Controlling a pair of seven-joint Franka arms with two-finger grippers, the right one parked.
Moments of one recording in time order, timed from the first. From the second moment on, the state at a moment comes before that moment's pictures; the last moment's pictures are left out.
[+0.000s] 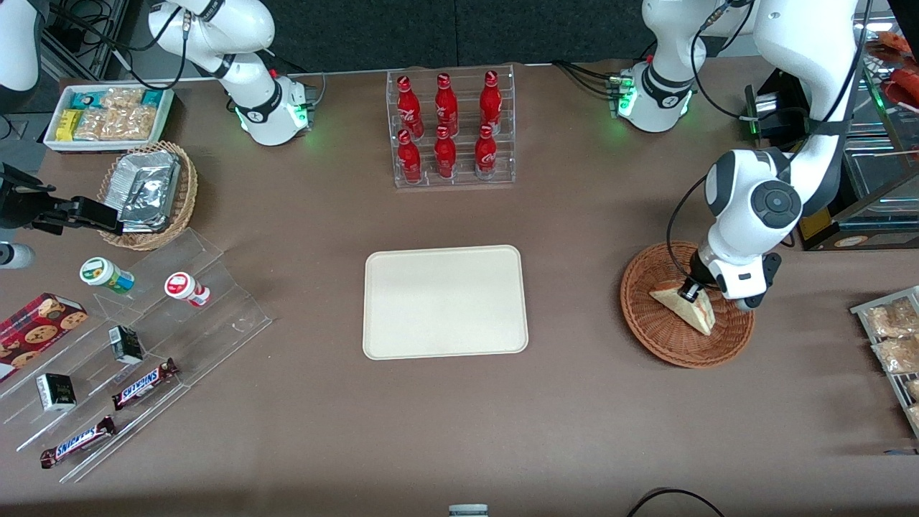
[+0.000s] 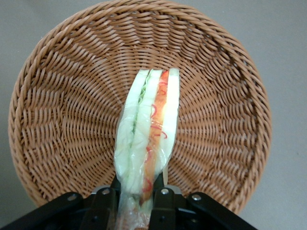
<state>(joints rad) -0.14 0.21 0.02 -2.22 0.06 2.44 -1.09</state>
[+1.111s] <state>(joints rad) -0.66 0.36 0.01 -1.58 0.06 1.81 -1.05</state>
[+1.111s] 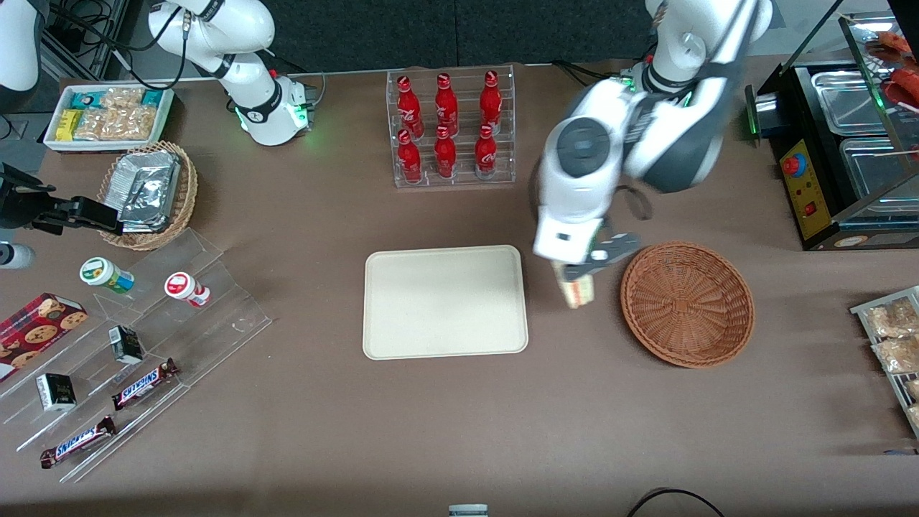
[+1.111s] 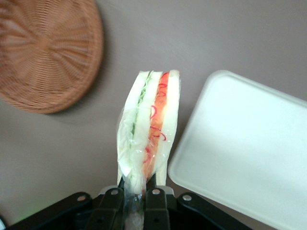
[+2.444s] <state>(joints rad) -0.86 0.81 0.02 -1.33 0.06 2.12 -1.03</state>
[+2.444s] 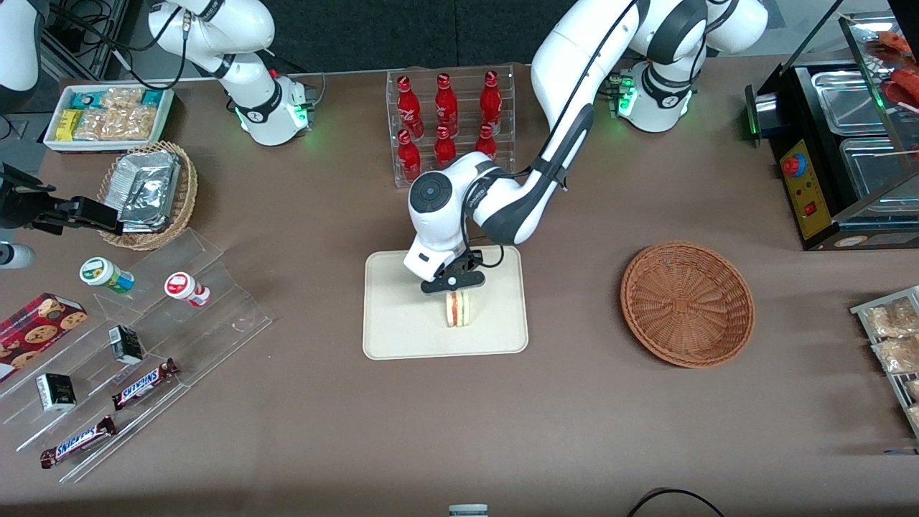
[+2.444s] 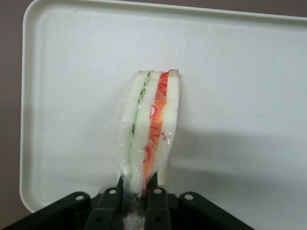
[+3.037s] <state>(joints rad) -0.80 0.65 0.04 -1.25 0.06 1.90 -1.04</state>
